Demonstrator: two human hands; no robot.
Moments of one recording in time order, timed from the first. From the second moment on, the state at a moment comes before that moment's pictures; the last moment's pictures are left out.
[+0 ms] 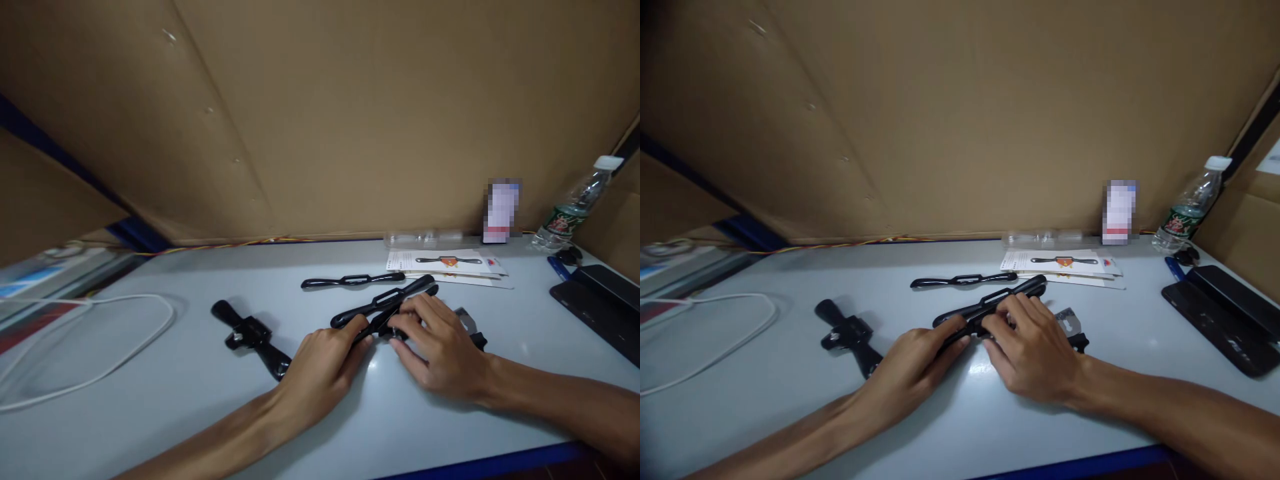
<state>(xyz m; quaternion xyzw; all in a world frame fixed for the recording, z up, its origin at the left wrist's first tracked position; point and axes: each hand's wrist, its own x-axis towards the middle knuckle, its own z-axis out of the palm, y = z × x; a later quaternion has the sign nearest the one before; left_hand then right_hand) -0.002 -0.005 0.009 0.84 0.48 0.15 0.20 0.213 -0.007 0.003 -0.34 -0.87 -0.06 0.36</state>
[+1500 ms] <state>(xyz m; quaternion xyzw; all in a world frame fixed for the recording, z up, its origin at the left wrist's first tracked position) -0.009 0.001 0.007 0.82 0.46 0.24 0.23 0.222 -0.006 0.004 -0.32 -0.91 -0.15 0.21</state>
